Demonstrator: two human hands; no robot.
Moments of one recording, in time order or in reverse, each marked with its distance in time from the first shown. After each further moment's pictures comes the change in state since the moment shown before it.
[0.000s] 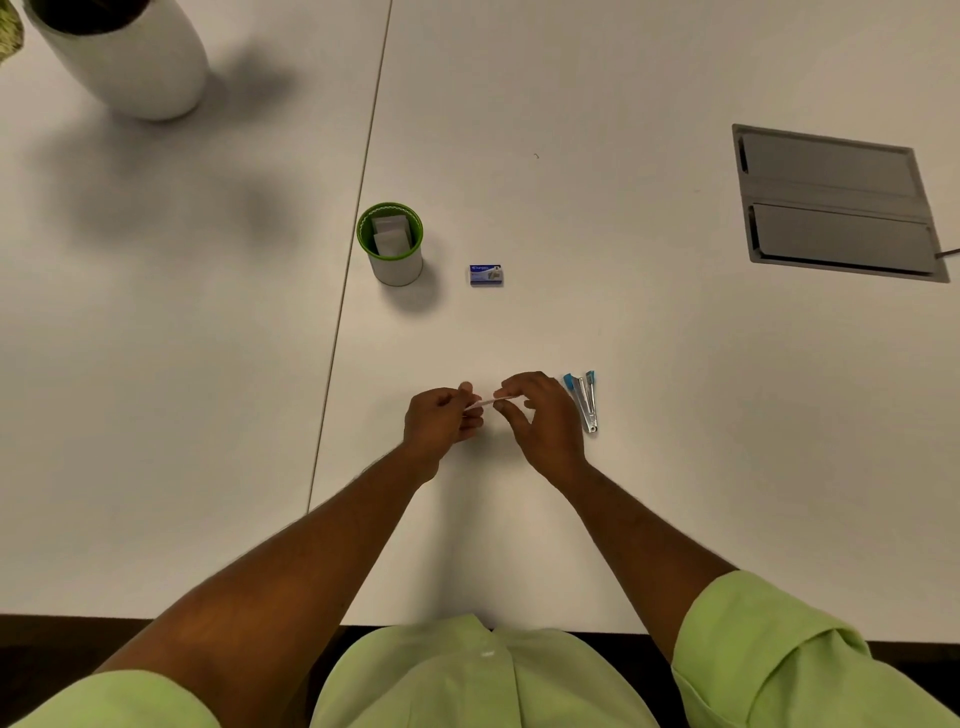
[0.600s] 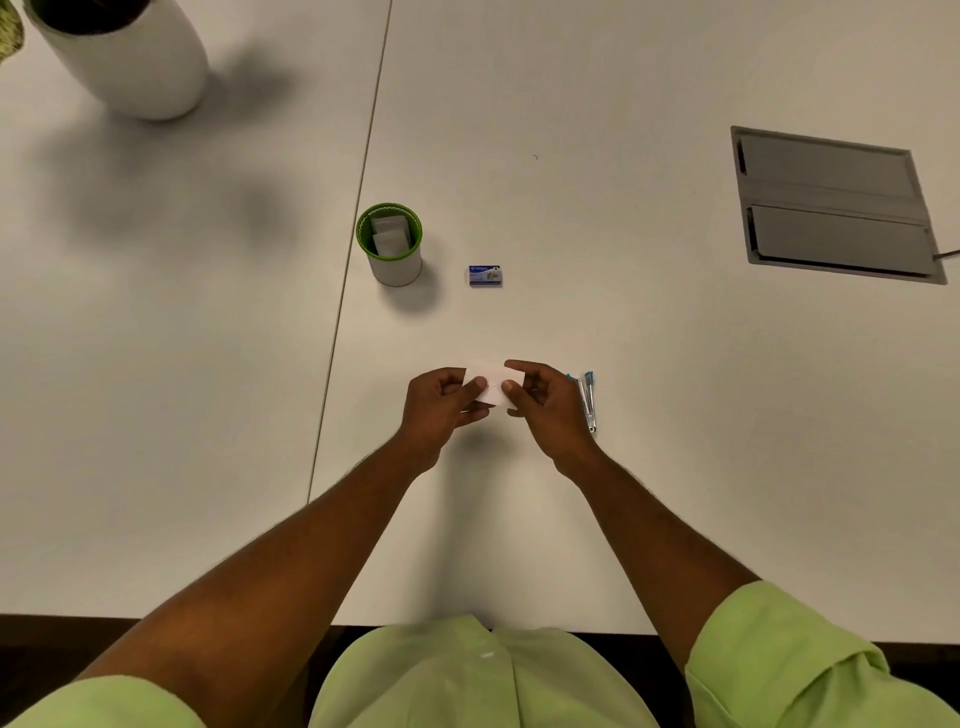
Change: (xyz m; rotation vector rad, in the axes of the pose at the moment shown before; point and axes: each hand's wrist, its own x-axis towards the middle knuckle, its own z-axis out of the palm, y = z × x) left_hand -0.006 0.020 0.002 -0.107 -0.116 0.132; right_hand 0.015 -0.013 -0.012 0.577 -0.058 0.406
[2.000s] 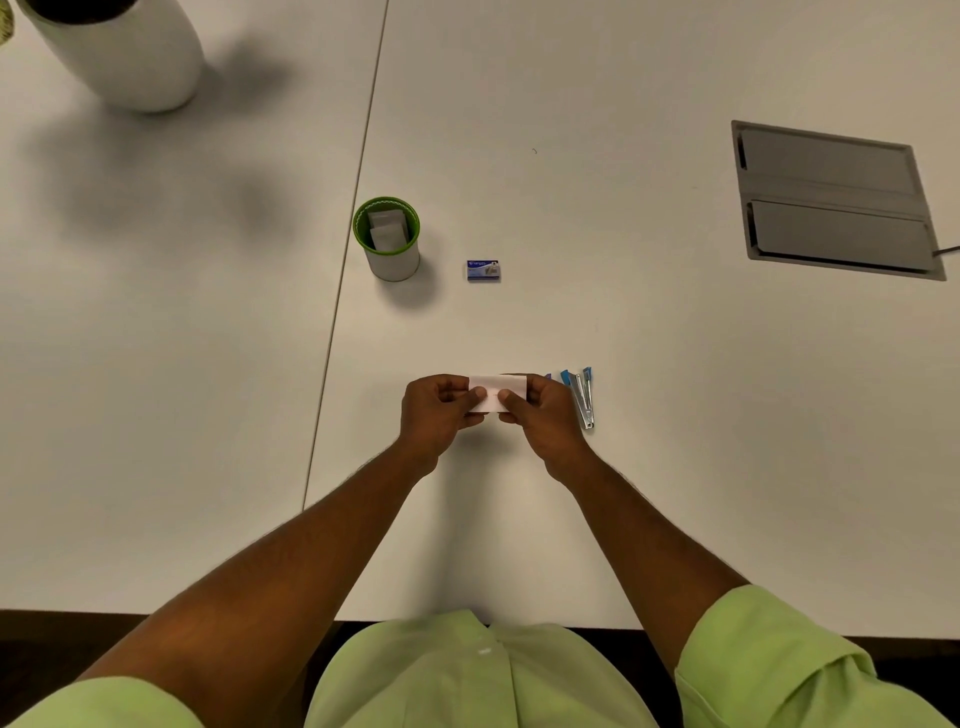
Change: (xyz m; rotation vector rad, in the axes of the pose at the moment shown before) left_hand -0.001 -0.015 0.000 0.135 0.094 0.020; right_hand -0.004 0.011 0.006 0.060 0.008 0.136
